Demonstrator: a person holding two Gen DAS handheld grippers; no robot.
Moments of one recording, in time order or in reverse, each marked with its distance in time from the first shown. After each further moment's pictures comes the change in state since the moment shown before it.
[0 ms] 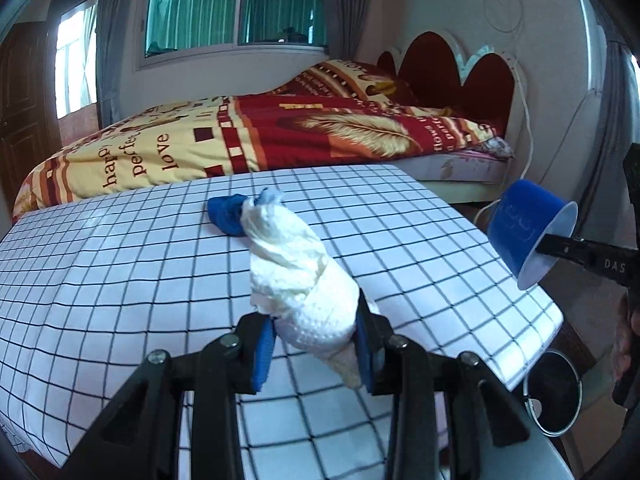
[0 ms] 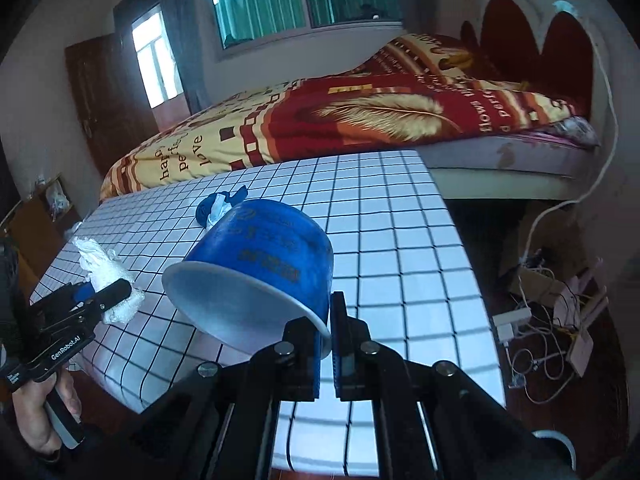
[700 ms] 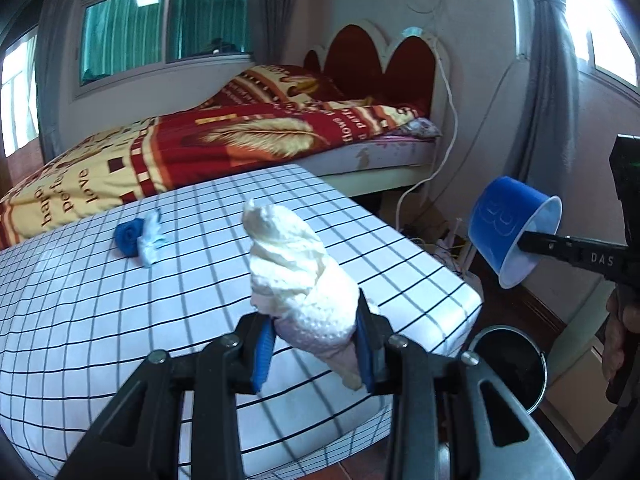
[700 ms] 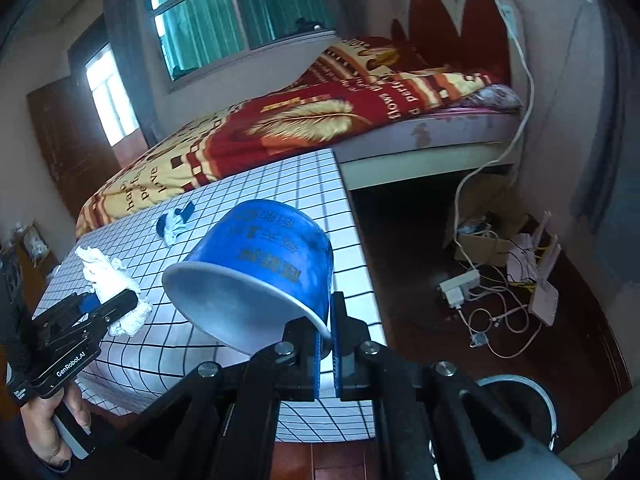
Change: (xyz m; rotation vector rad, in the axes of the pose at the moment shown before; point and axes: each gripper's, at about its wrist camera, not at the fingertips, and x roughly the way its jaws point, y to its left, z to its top) left arm -0.016 -0.111 -0.007 0.143 -0.012 -0.171; right arm -0.089 -0.085 -0.054 0.158 -0.047 -0.118
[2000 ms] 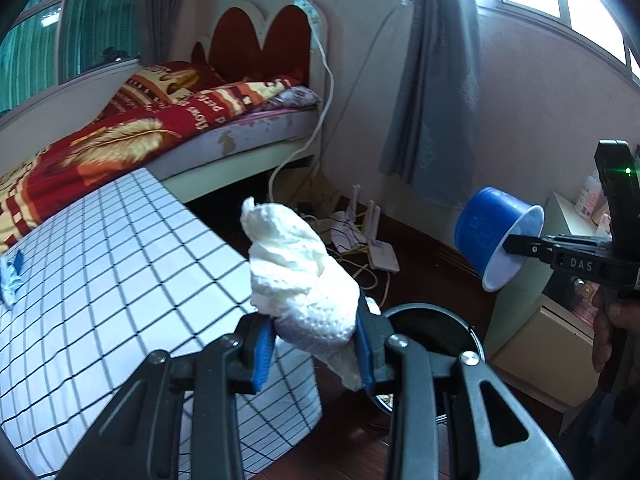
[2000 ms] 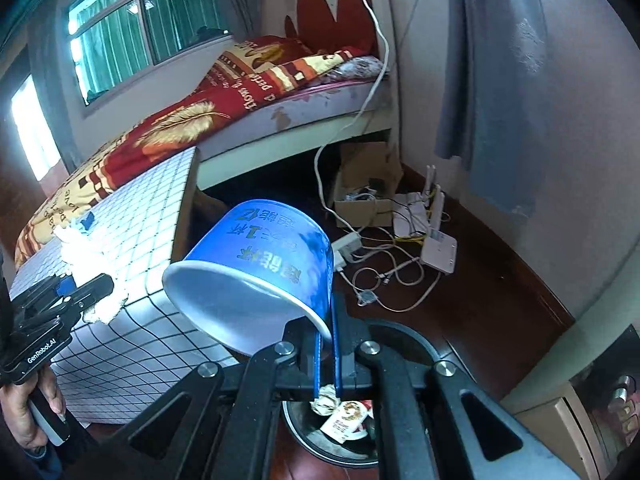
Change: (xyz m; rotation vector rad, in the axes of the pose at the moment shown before) left arm 0.042 -0.171 -0.012 0.194 0.069 -0.277; right arm -0.082 -0.173 -0.078 0.163 0.017 -0.277
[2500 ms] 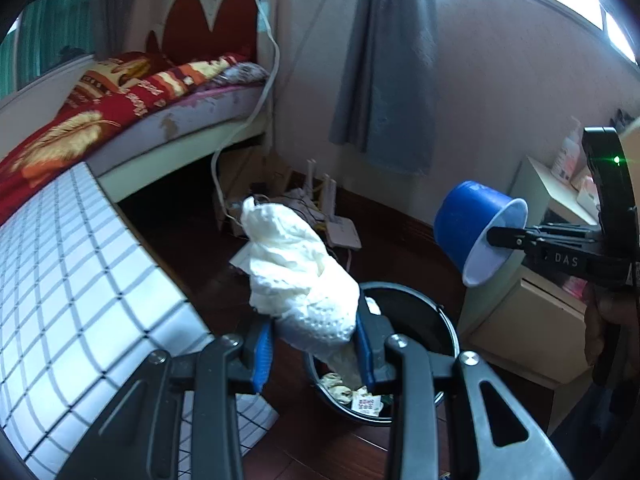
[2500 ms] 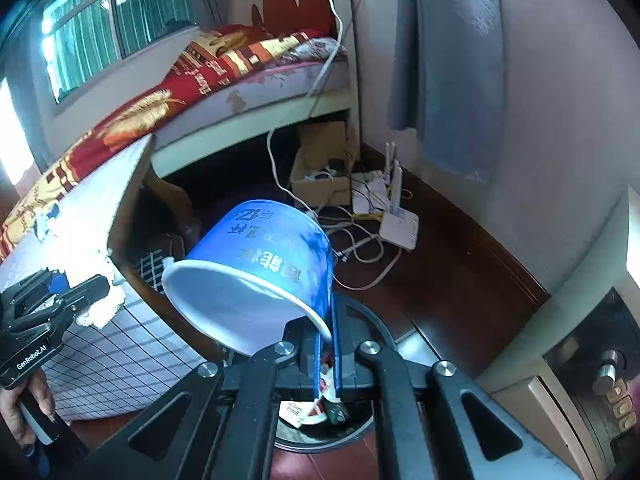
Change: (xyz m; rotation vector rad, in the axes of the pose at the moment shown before) left arm 0.048 -0.058 -0.013 0.076 0.080 -0.114; right arm 0.013 -0.057 -0.035 0.041 0.052 -0.094
